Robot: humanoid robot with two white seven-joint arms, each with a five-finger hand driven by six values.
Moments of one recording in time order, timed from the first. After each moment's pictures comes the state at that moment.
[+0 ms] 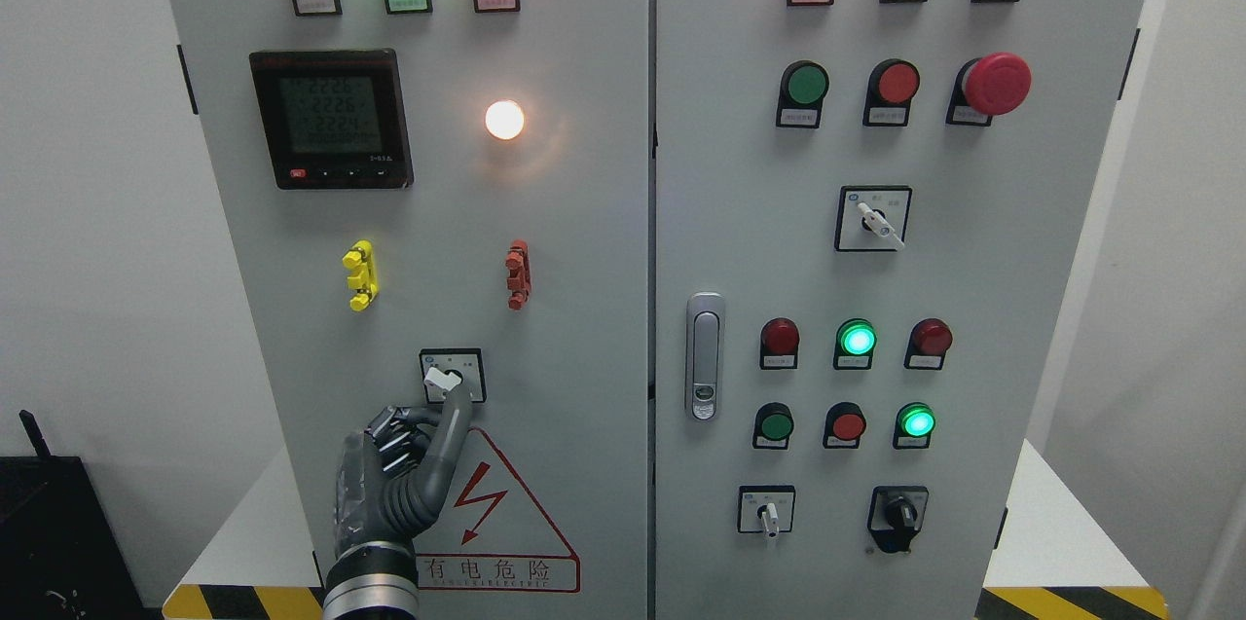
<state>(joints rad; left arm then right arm) -0.31 -0.14 -0.06 -1.96 -0.10 0.55 0.32 0.05 0.13 -0.23 -0.12 0.16 0.07 -0.13</state>
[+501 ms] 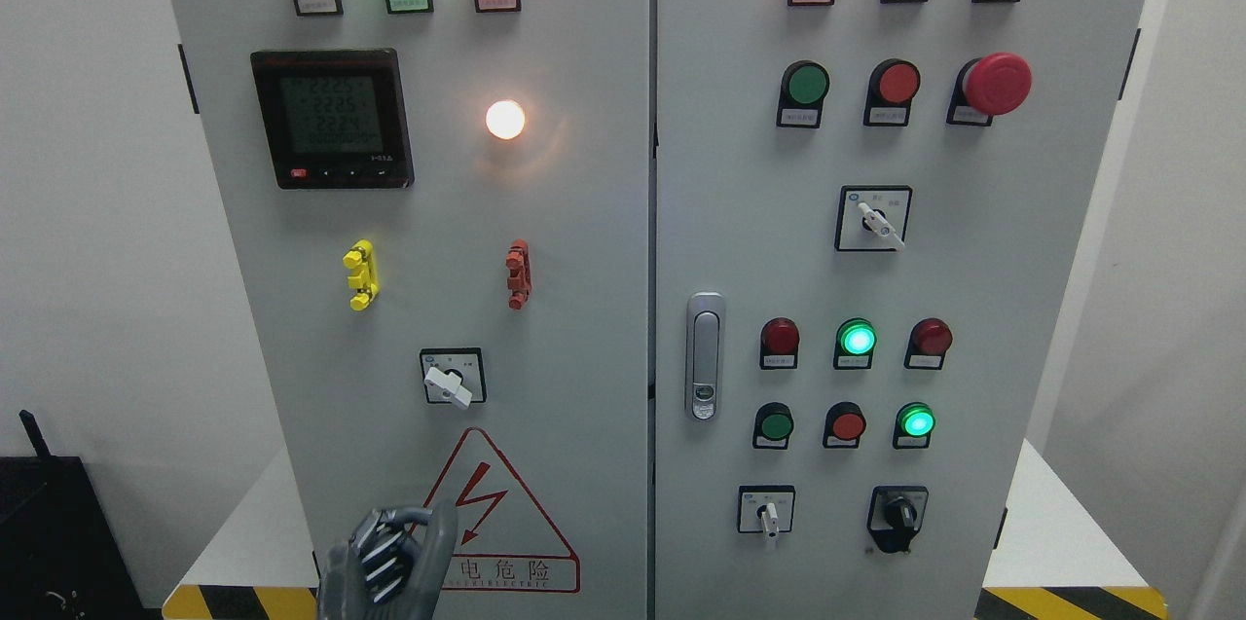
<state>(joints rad) 0.06 -0.08 -0.07 -1.97 -0.09 0.19 0.27 0.05 0.13 -0.23 -0.12 0.16 0.07 -0.13</state>
